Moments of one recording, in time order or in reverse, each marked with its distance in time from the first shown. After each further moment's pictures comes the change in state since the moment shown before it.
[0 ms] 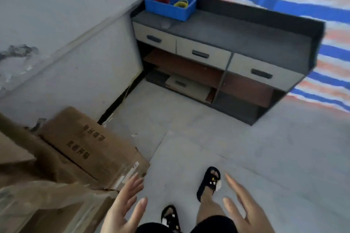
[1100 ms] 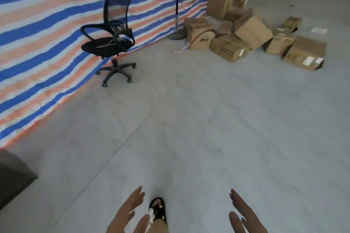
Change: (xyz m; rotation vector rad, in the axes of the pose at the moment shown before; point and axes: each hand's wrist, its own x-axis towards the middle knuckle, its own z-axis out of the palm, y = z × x) left_hand -0.372 -0.025 0.431 0.491 -1.600 0.015; right_hand -0.598 0.145 -0.162 0.390 1.496 0.706
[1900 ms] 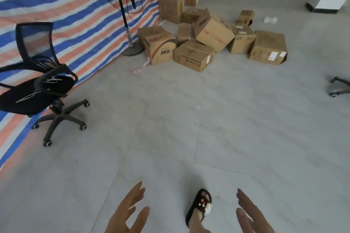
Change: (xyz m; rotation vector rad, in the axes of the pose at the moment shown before) left_hand 0.441 0.216 0.079 0.373 -0.078 0.243; right_hand 0.412 -0.079 -0.038 0.185 0.367 0.032
